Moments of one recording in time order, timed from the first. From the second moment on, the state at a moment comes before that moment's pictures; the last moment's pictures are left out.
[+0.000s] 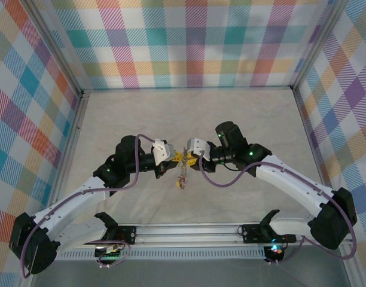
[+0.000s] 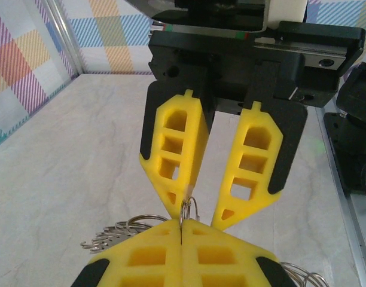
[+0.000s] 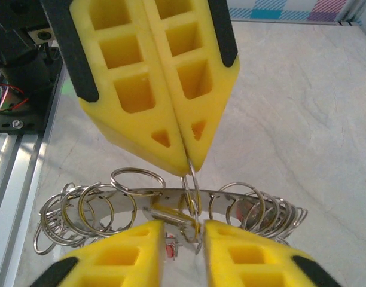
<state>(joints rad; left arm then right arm) -0.65 1.00 0.70 -0.01 0.58 0.32 0.73 1.22 0.98 -0.42 -0.57 -0.56</state>
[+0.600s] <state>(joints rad) -0.65 1.03 0.72 -0.01 0.59 0.34 0.69 1.20 1.03 -0.46 -0.59 -0.61</state>
